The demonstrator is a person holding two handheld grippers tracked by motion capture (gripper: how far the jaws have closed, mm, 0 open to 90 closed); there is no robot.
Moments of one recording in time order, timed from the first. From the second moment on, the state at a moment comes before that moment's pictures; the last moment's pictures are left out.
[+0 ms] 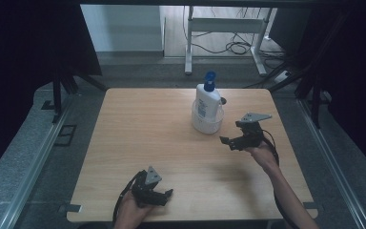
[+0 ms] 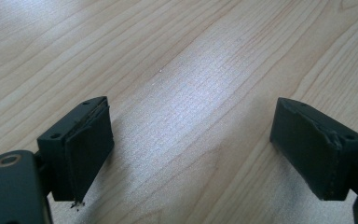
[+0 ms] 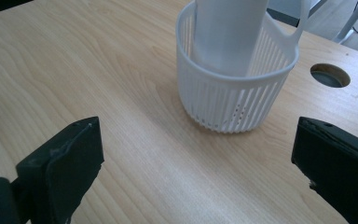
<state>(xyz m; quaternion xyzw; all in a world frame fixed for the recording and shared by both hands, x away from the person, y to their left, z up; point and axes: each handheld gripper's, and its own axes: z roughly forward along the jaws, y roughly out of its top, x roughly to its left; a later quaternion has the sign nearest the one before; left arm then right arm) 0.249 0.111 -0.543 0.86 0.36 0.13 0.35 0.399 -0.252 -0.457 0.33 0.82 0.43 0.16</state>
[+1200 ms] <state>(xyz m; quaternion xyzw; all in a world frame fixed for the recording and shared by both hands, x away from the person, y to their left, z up) 0.249 0.110 -0.543 0.86 0.36 0.13 0.35 0.361 -0.284 -0.482 0.34 0.83 0.41 0.16</state>
